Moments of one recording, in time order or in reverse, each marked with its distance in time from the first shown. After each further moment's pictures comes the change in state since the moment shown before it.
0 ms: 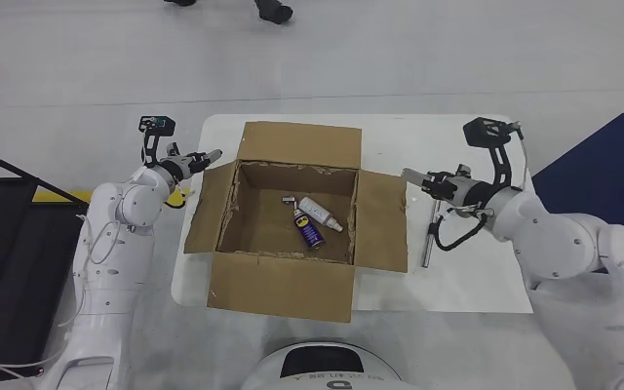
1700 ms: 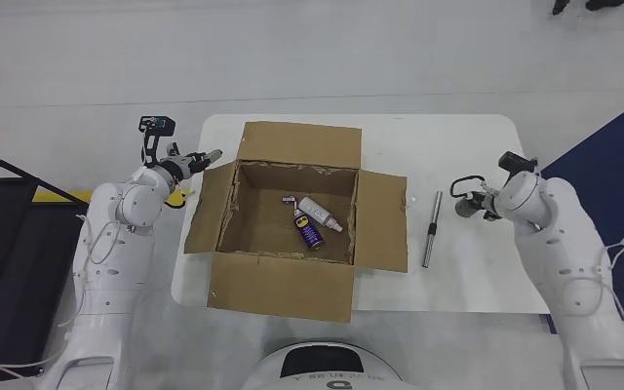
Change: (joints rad) left arm 0.000 0.000 0.000 0.000 0.000 0.000 0.000; right arm 0.295 -0.010 -0.187 0.818 -0.356 0.229 0.169
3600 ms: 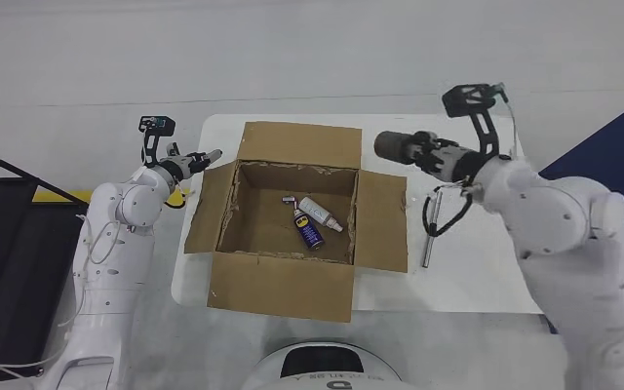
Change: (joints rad) left arm 0.000 0.000 0.000 0.000 0.000 0.000 0.000; right arm 0.062 -0.003 -0.071 -0.721 0.297 -0.345 -0.101
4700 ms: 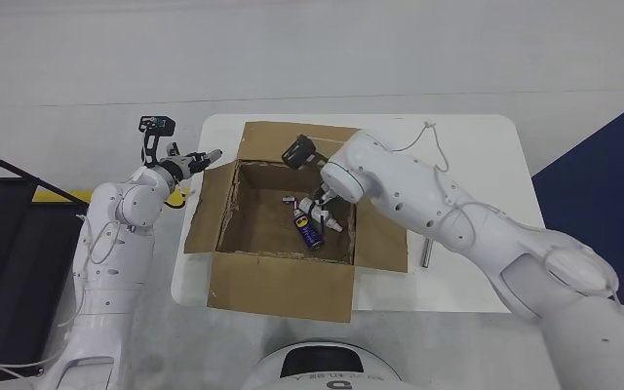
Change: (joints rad) left arm 0.000 0.000 0.000 0.000 0.000 0.000 0.000; right arm 0.661 -0.333 -0.946 0.722 -0.185 -0.117 0.287
